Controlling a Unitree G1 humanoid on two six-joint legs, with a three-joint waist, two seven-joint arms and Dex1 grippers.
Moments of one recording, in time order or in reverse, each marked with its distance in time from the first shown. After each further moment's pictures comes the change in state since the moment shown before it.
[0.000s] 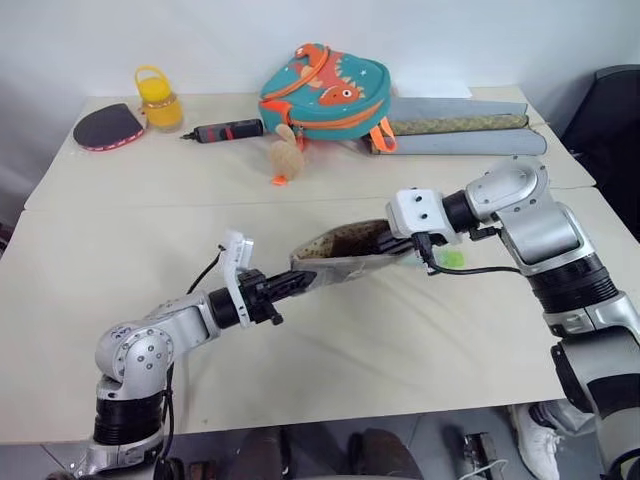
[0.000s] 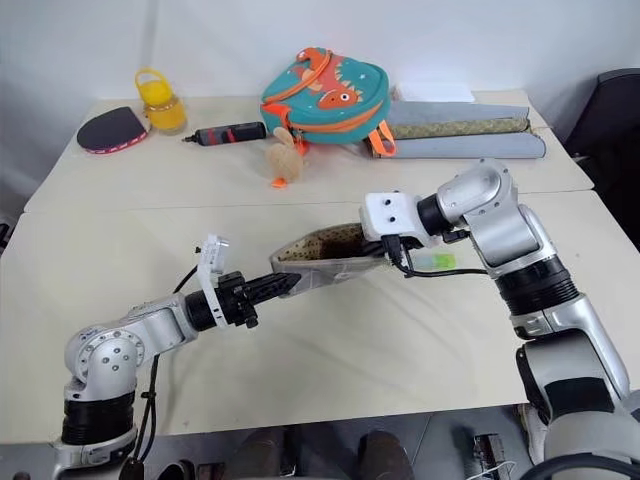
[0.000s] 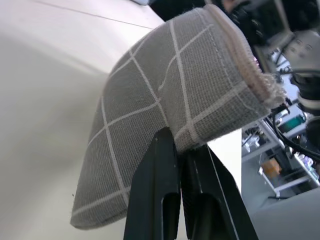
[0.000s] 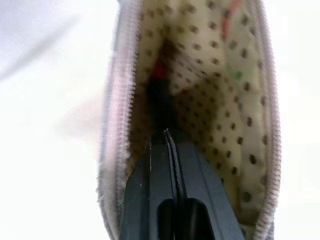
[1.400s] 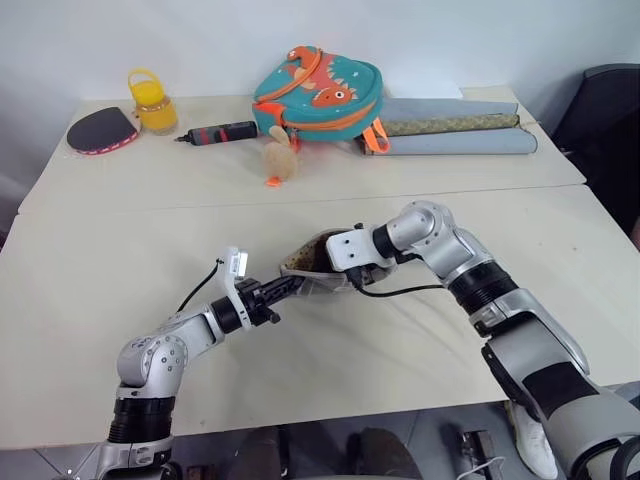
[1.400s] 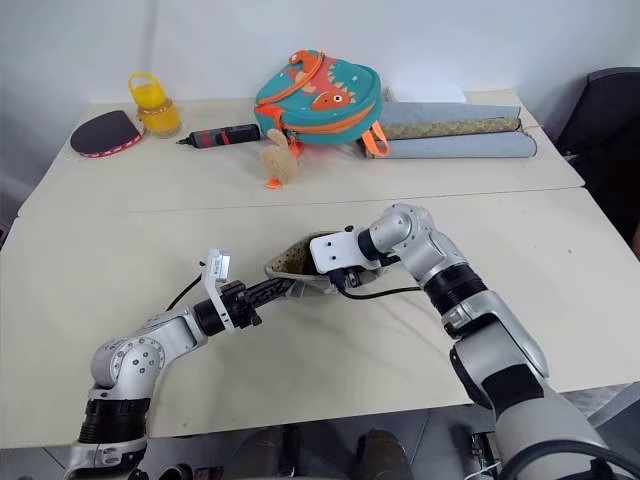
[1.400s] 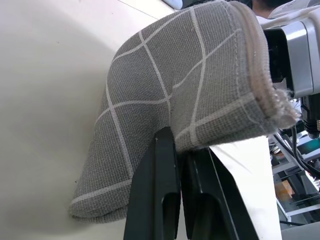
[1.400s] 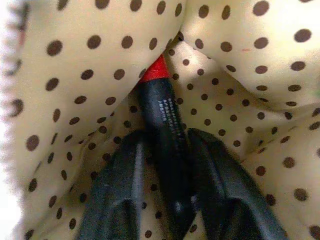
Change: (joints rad) left arm 0.043 -0.024 -0.064 0.125 0.137 -0.192 -0.041; right arm -0.058 0.254 0.122 0.417 -0.266 -0.316 -0.219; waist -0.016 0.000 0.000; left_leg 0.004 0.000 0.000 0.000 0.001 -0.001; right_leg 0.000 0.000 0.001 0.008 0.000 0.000
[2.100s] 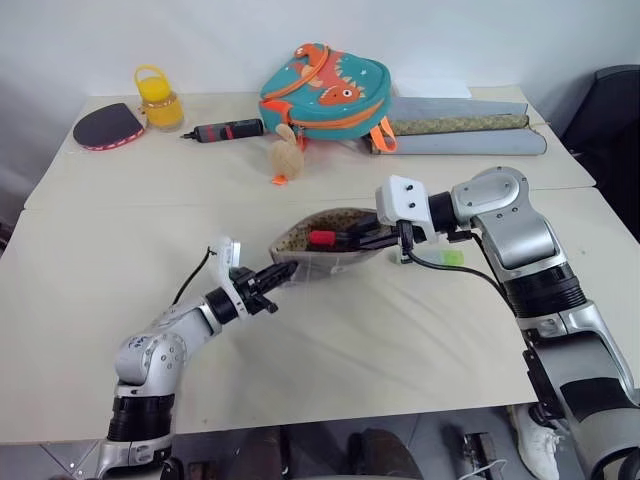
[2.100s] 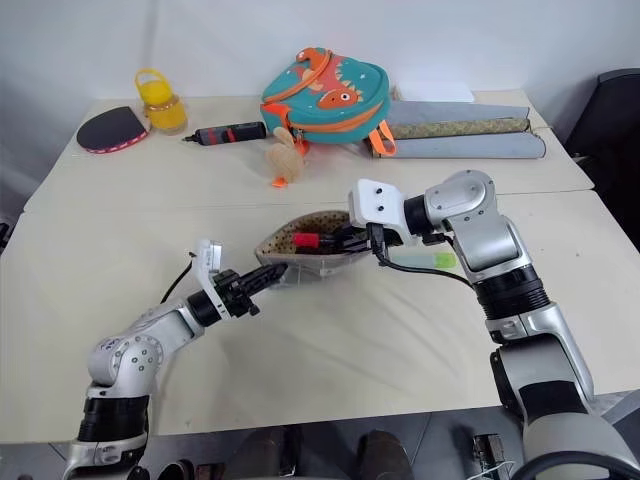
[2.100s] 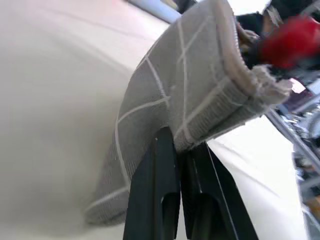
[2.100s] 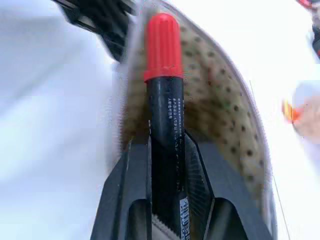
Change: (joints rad) left arm -0.048 -0.002 0.023 0.011 0.063 -0.112 0.033; right arm 0.095 -0.162 -0.245 -0.420 0.347 0.360 0.119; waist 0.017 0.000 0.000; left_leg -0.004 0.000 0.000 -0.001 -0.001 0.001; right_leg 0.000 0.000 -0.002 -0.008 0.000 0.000
